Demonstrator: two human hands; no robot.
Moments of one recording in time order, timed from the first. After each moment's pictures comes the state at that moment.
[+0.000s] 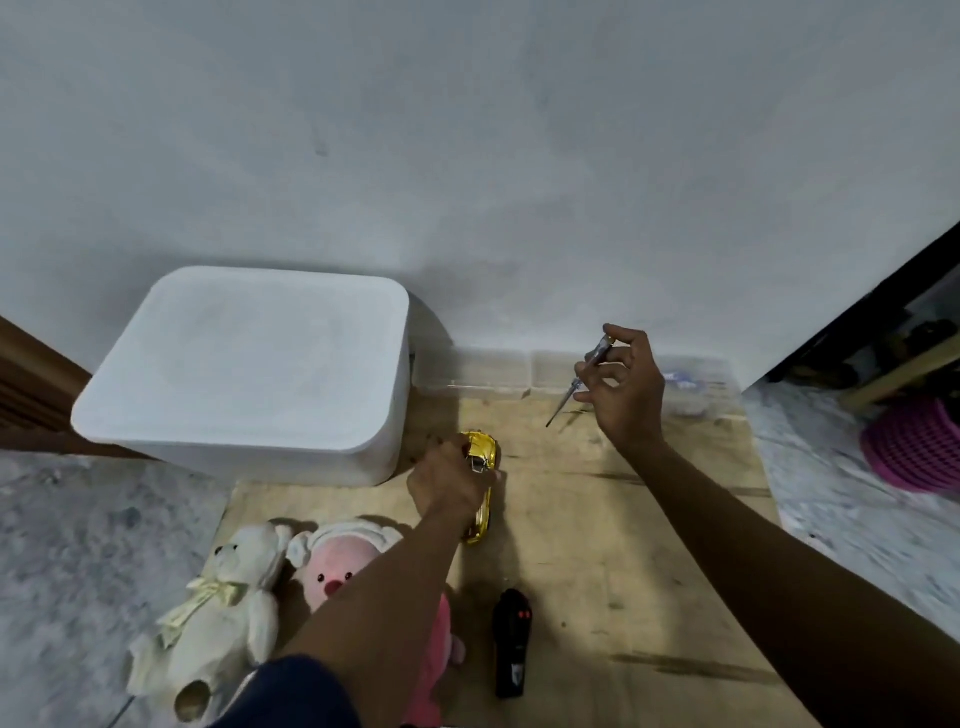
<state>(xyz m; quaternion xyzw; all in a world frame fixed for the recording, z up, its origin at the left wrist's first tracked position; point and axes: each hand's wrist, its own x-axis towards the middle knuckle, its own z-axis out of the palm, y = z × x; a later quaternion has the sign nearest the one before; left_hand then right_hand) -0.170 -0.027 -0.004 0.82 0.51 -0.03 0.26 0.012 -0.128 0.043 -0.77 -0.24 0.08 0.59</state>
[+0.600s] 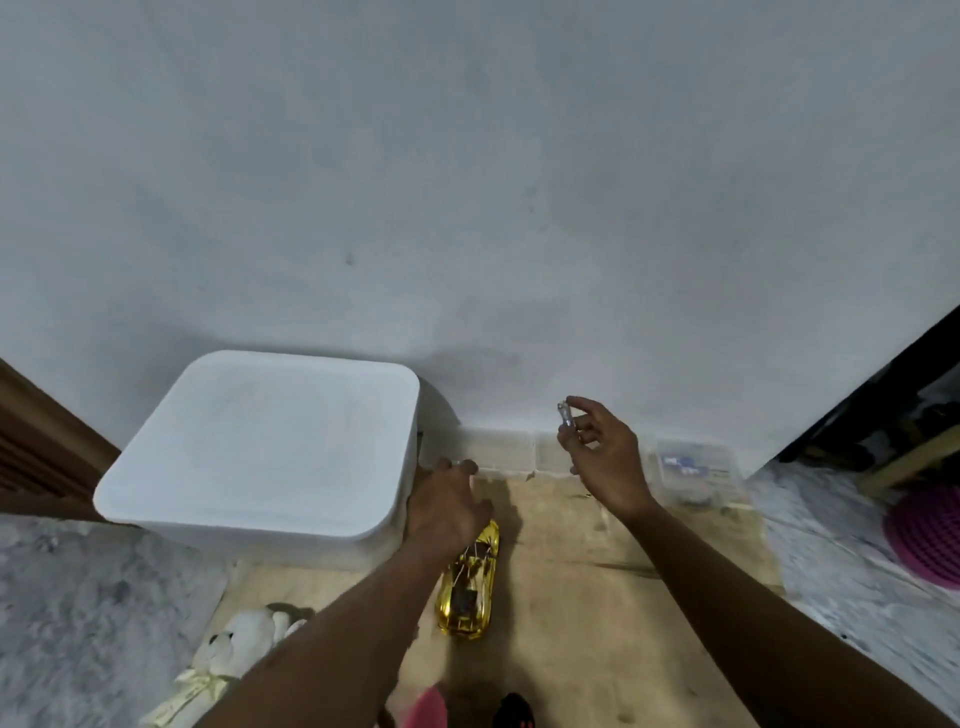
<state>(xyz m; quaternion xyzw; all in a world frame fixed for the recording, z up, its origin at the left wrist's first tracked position) -0.146 0.017 0.046 0.89 0.40 -0.01 0.23 0.027 -0.100 0.056 -0.78 -0.28 0.14 0.55</state>
